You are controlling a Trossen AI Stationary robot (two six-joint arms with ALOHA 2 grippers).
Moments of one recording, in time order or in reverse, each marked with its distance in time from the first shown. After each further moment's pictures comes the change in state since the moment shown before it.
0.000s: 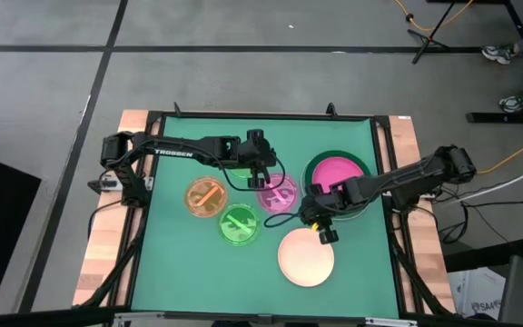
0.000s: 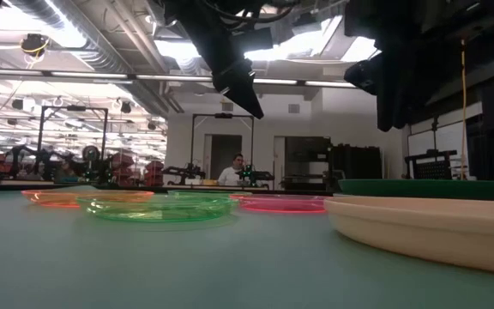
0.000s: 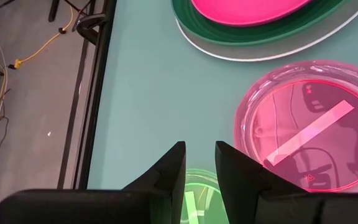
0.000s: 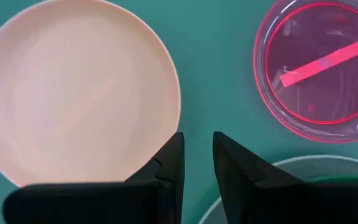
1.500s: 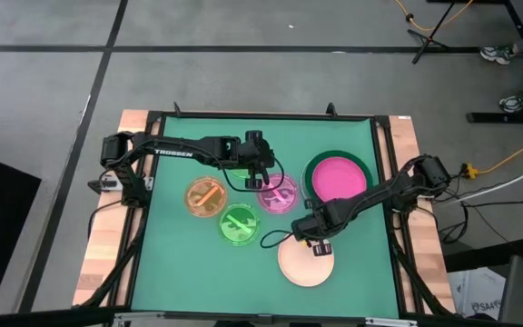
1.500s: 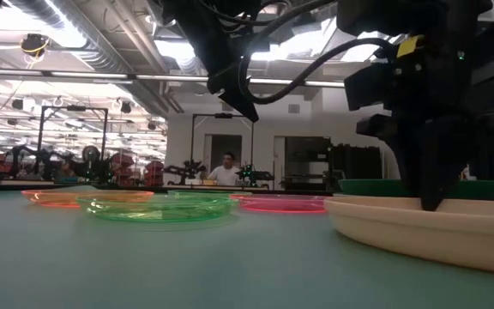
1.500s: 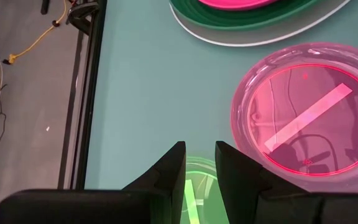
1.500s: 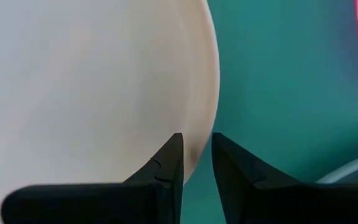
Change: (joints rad) left arm 0.000 0.000 0.000 -0.043 0.000 0.008; right arm 0.083 0.257 0.001 0.007 0.062 0.180
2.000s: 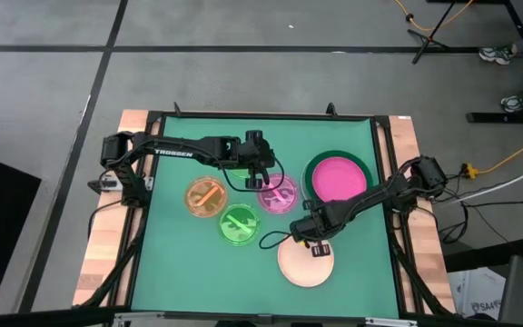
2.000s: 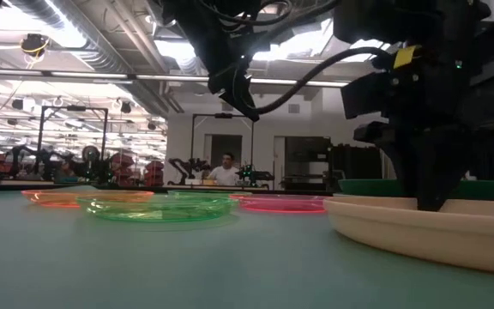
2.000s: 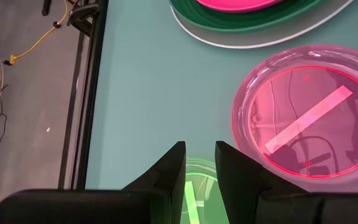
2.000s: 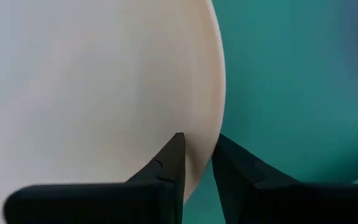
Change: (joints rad) left arm 0.000 0.000 0.000 0.006 0.000 0.000; right arm 0.000 0.031 0.000 0.029 0.001 -0.002
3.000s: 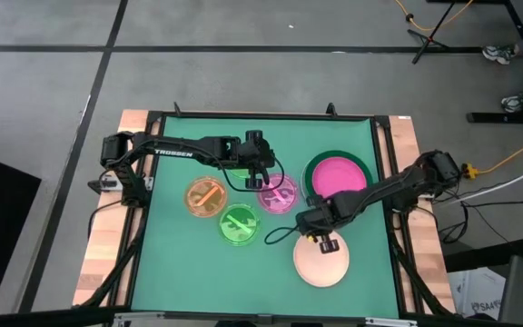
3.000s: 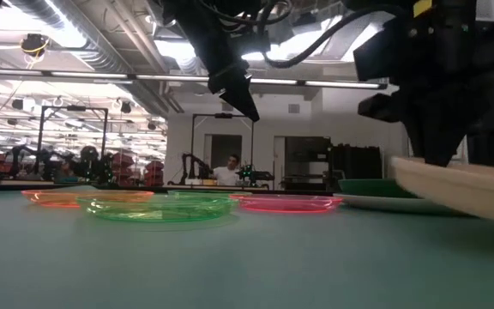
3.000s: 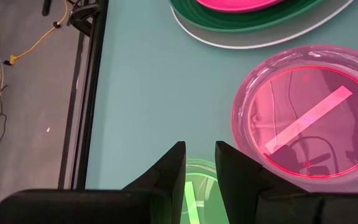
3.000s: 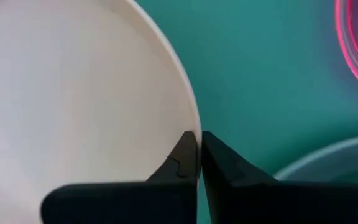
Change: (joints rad) left arm 0.000 0.000 0.000 0.001 0.000 0.000; right arm -0.033 -0.141 0.000 -0.099 -0.079 -0.106
